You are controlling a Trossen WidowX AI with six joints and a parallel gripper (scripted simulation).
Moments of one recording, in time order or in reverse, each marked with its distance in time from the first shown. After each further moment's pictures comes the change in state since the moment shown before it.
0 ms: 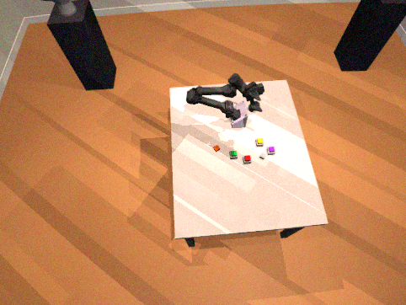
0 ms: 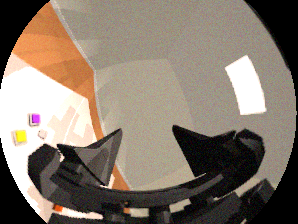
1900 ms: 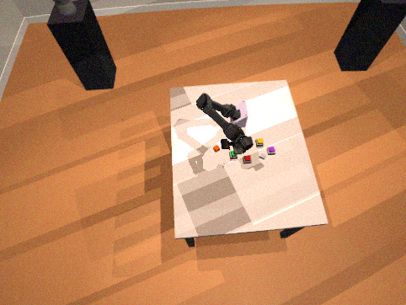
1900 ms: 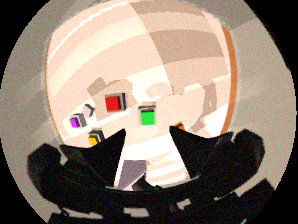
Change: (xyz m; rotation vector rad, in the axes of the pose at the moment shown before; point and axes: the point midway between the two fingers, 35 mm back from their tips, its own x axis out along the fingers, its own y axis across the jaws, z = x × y) arm -0.022 0.283 -0.180 1.250 1.720 0.931
